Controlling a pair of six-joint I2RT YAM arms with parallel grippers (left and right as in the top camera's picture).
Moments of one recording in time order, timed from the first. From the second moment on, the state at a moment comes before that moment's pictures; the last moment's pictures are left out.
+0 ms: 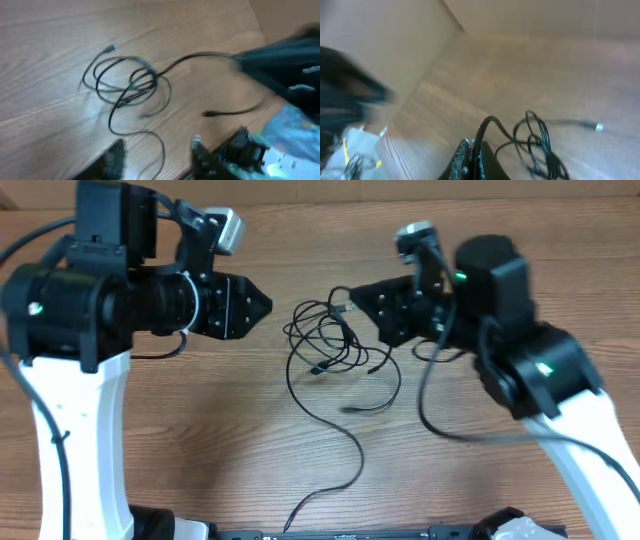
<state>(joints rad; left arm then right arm) -0.15 1.60 2.19 -1.63 0.55 -0.01 0.45 1.27 1.49 -0.67 -0.45 0.35</state>
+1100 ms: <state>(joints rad) -0.42 1.60 1.89 -1.41 0.35 0.00 0.45 1.18 1.51 -0.66 -0.61 0.53</state>
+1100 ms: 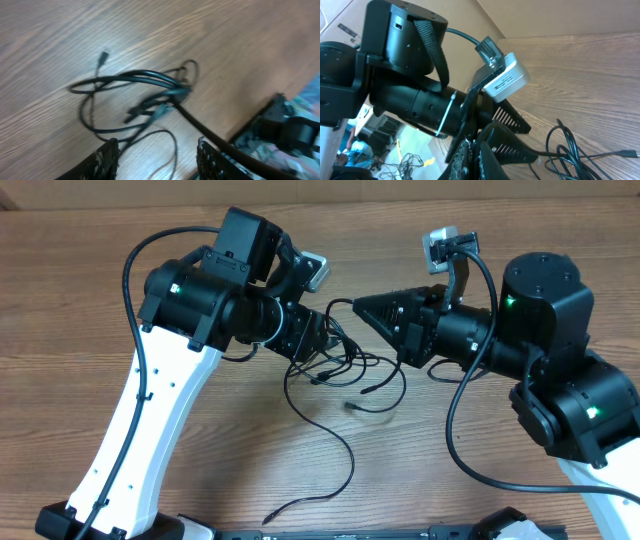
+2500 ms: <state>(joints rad) -0.44 1.61 1.63 -1.10 0.36 0.00 0.45 1.13 1.51 -0.39 -0.83 0.76</state>
